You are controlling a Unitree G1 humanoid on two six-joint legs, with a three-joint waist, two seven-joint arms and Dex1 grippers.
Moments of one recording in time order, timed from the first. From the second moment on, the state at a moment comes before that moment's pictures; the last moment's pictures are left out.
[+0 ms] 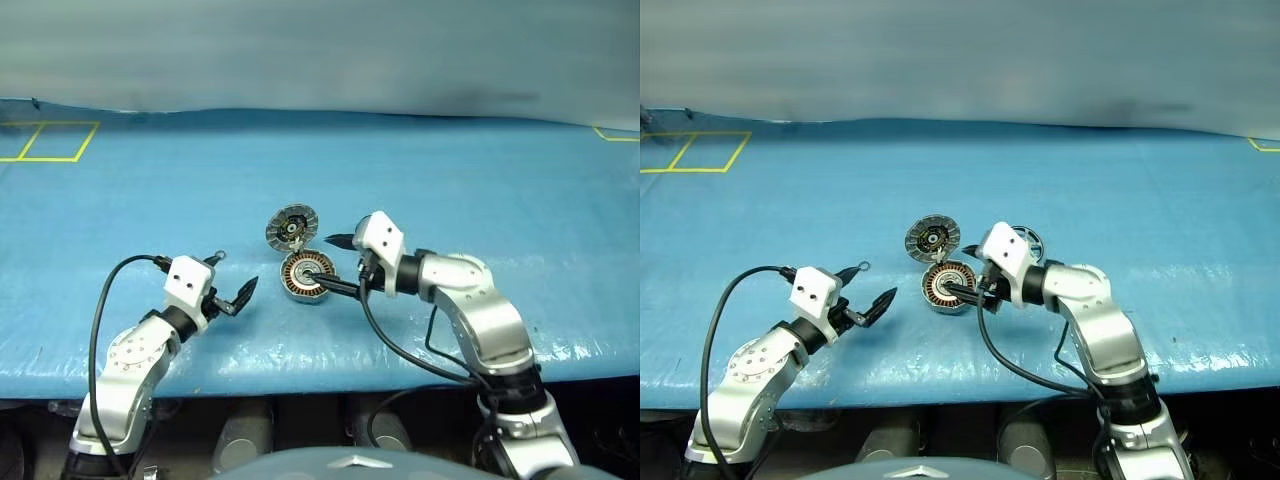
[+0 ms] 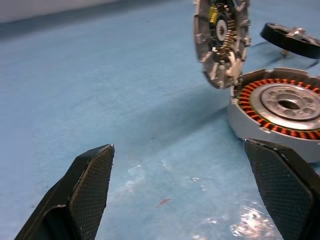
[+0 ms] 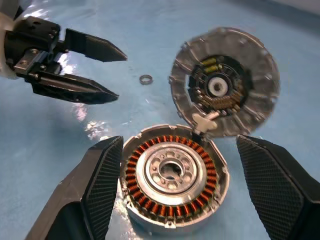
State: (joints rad) left arm 0.13 0.42 0.05 -0.40 -0.24 0.44 -0.40; right arm -0.13 -0.28 0.05 -0.48 0.13 0.65 0.85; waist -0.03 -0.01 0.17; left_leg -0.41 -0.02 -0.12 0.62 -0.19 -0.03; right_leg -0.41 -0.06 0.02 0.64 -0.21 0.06
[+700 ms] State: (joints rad) left arm -0.13 0.38 0.04 -0.07 -0.19 0.50 -0.34; right arm 0.18 -0.24 0.00 -0.56 0.24 0.51 0.57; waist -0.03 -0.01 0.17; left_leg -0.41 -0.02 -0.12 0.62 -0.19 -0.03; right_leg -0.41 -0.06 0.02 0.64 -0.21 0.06
